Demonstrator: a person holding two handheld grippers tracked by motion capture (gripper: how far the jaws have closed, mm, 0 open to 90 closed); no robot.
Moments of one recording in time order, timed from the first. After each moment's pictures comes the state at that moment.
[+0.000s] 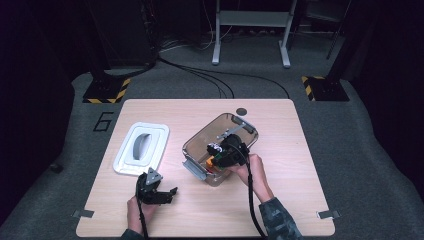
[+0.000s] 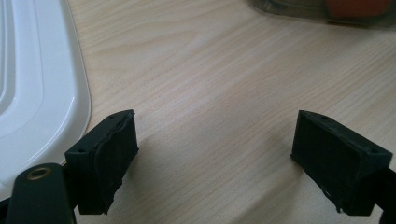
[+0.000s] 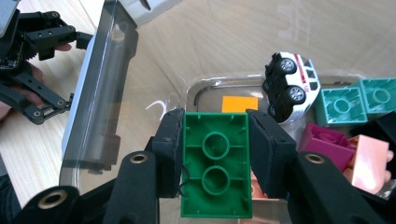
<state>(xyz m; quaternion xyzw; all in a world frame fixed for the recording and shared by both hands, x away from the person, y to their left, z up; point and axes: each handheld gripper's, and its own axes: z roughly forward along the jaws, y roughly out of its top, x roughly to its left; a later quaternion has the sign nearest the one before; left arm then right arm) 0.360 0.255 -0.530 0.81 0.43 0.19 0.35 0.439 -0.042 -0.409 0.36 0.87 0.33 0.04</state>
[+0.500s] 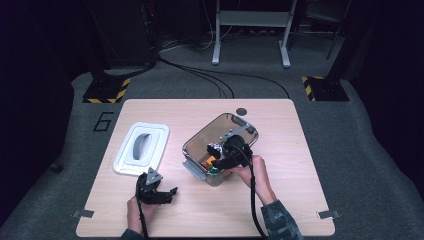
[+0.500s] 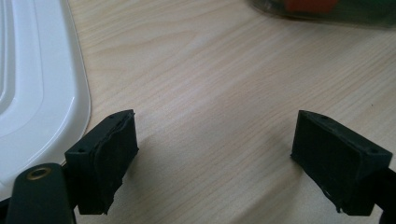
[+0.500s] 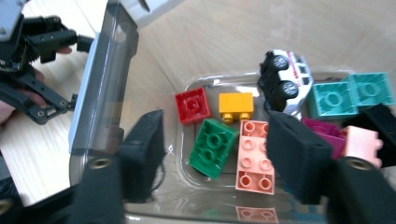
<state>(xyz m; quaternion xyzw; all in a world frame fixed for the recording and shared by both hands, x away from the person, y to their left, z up) 0.360 0.255 -0.530 0.81 0.43 0.19 0.36 0.432 -0.050 -0.404 0.36 0.87 0.34 0.06</state>
